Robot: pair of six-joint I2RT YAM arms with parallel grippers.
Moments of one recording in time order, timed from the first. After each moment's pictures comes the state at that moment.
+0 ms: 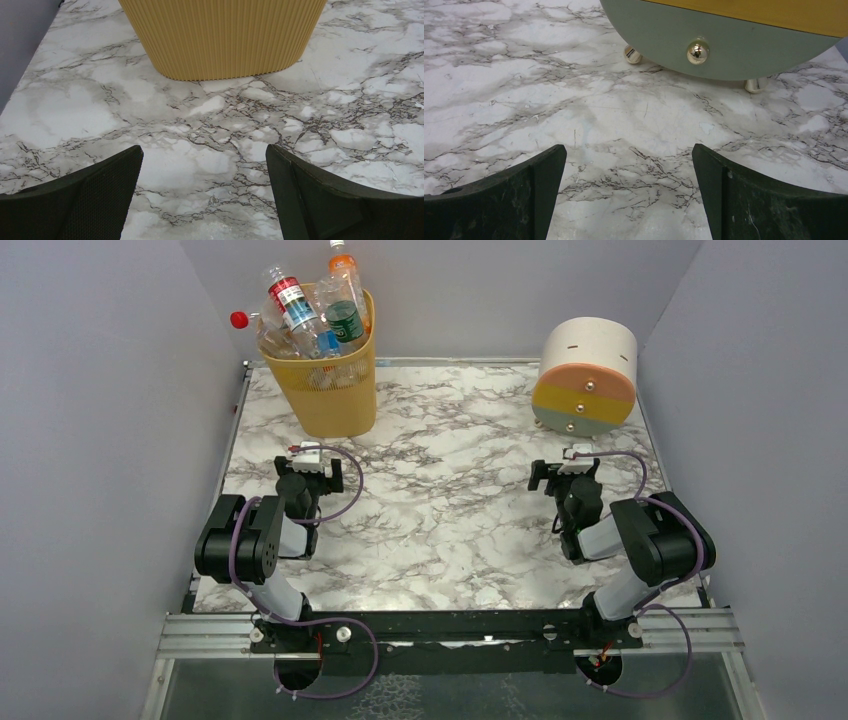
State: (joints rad) left arm -0.03 1.64 0.27 1.20 -0.02 0.06; right arm 0.19 1.62 0.23 1.29 0.19 -0.01
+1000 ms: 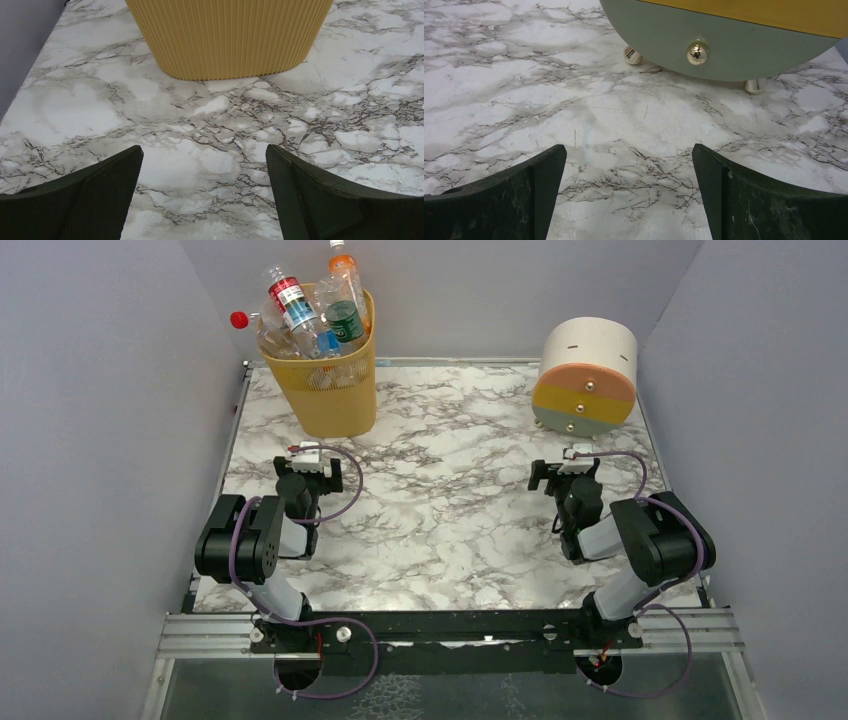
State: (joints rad) left arm -0.03 1.64 0.27 1.20 -0.03 0.06; right arm 0.19 1.62 0.23 1.29 0.19 -0.01
